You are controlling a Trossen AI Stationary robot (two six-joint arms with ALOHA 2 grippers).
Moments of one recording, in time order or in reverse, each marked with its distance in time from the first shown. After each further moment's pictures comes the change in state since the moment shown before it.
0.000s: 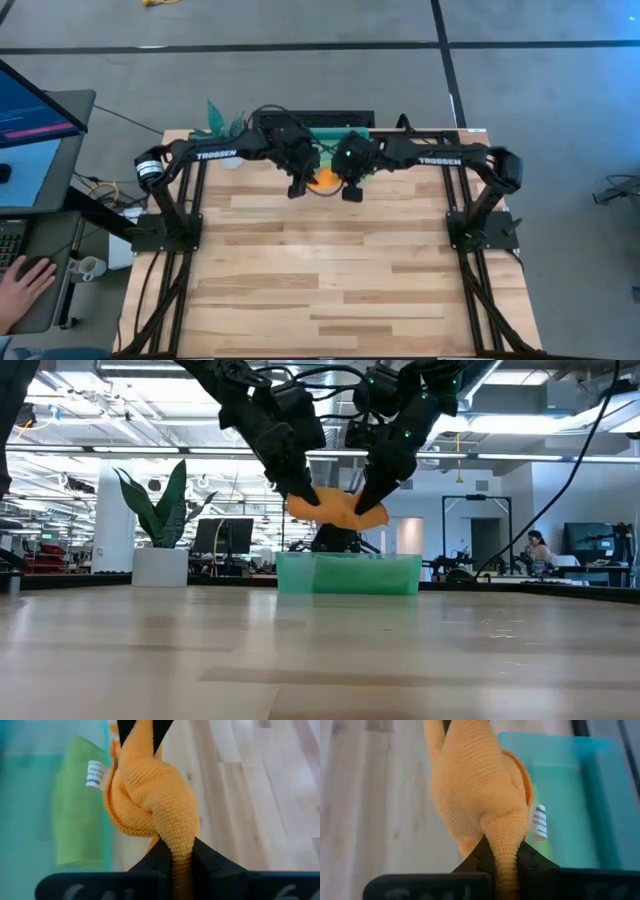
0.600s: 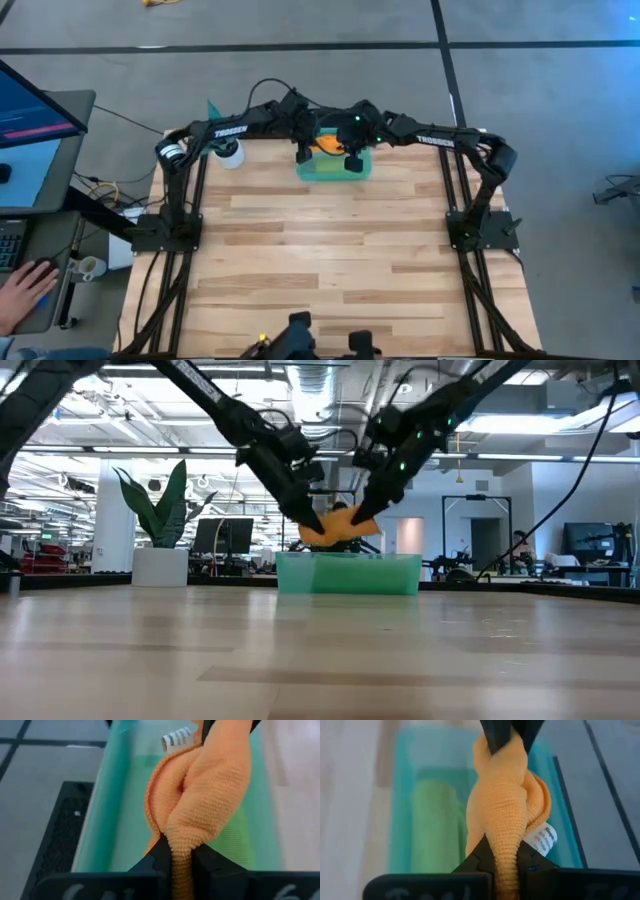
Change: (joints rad) left arm 0.244 0.201 0.144 0.156 -0.048 0.131; right arm -0.272 0.062 0.000 0.217 -0.180 -0.220
